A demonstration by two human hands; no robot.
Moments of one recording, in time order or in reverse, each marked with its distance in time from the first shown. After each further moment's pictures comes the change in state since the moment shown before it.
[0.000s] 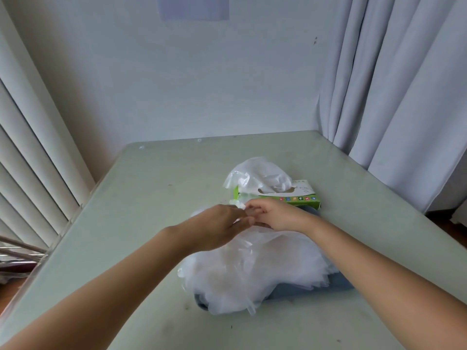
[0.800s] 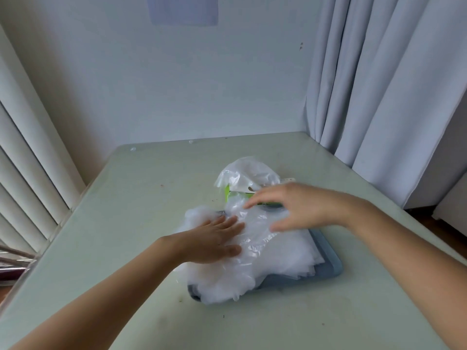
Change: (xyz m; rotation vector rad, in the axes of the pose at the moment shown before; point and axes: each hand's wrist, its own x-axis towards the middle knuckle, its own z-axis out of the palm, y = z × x) left_hand -0.004 -0.011 0.032 0.194 -0.336 -0.099; right_hand -0.087 -0.070 -0.034 -0.739 -0.045 -0.109
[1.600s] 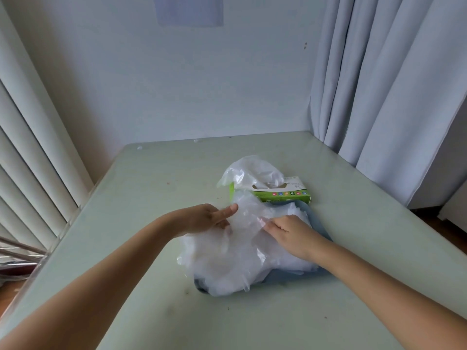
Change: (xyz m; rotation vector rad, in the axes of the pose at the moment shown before) left_hand -0.018 -0.013 -0.032 -0.606 0.079 -0.170; right_hand 0.005 0.001 0.087 0.348 0.273 0.311
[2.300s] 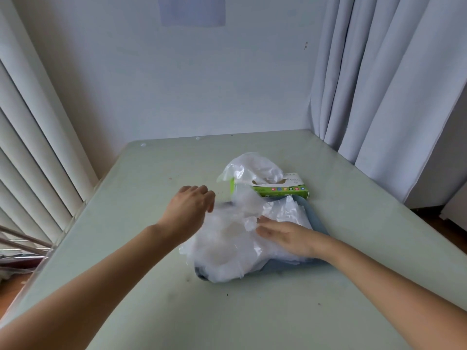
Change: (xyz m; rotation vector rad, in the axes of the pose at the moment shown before) left_hand -0.018 -0.018 0.008 0.765 0.737 0.410; right_hand -0.008 0.012 0.003 0.223 -0.315 -0.003
